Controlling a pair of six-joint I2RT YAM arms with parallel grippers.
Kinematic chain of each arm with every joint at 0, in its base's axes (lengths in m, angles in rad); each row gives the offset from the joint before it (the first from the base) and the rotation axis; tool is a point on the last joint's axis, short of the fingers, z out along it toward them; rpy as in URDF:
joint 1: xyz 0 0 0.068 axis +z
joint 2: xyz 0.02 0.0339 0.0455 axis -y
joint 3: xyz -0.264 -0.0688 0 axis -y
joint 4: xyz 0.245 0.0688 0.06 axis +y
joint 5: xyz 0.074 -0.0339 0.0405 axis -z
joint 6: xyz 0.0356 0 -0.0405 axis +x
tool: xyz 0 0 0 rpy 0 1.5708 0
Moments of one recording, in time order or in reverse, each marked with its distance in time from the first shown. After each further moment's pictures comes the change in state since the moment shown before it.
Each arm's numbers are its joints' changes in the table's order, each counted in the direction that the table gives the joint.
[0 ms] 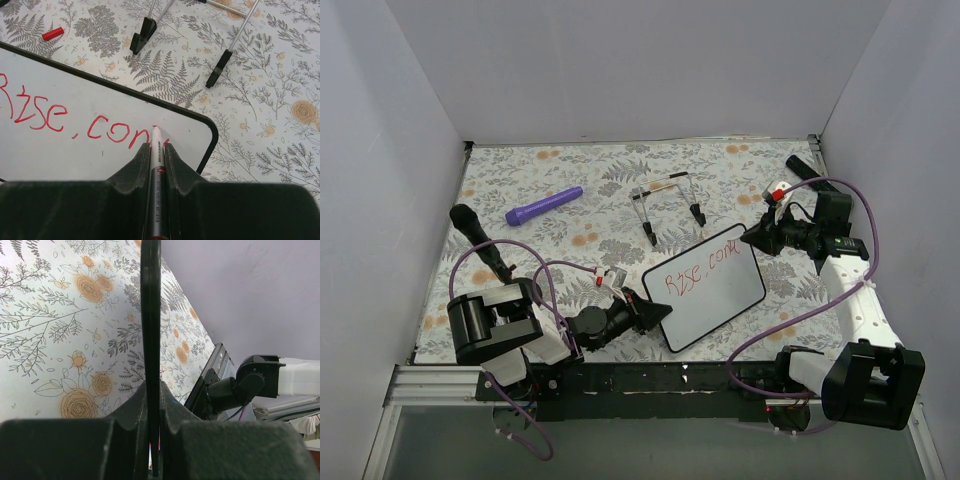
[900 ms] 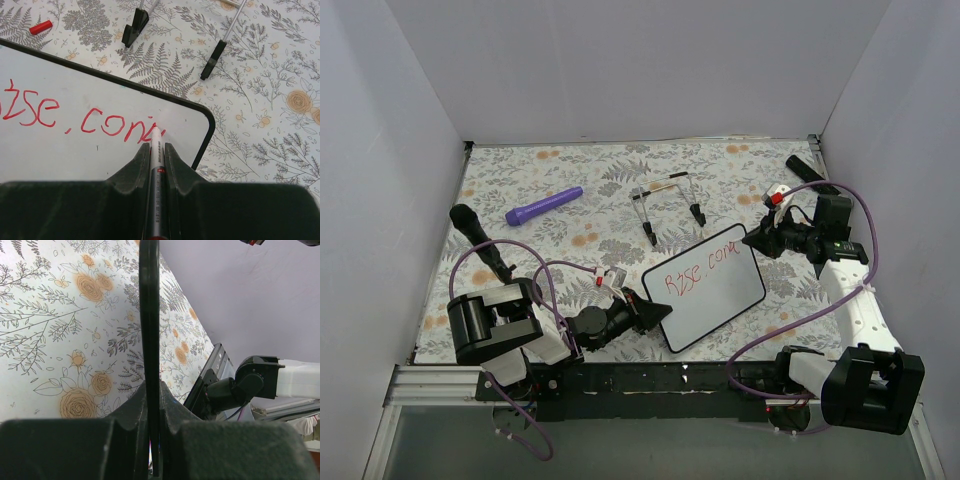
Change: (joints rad) left arm 0.000 0.000 0.000 0.000 0.000 -0.011; right arm 0.002 0.026 -0.031 -0.014 0.046 0.000
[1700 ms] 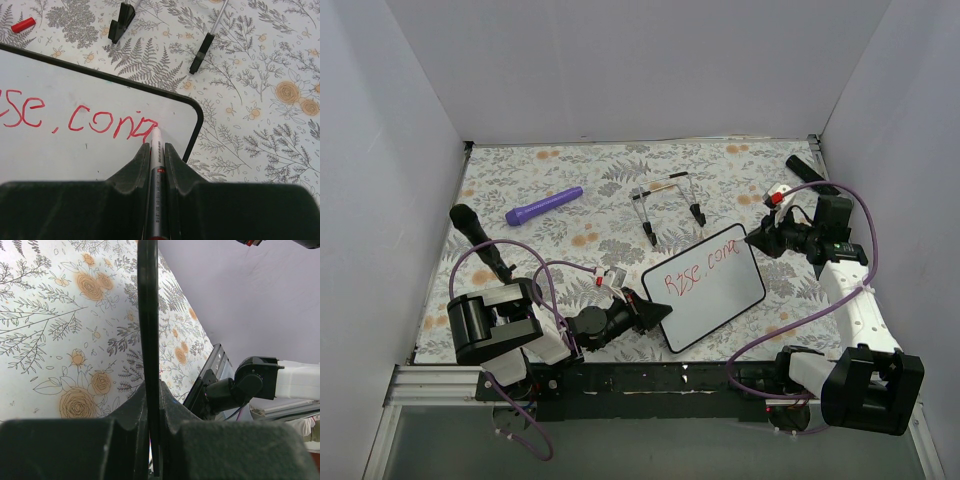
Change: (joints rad) left arm 0.000 0.000 0.000 0.000 -0.002 -0.009; right arm 0.000 0.003 -0.013 -0.035 0.052 0.024
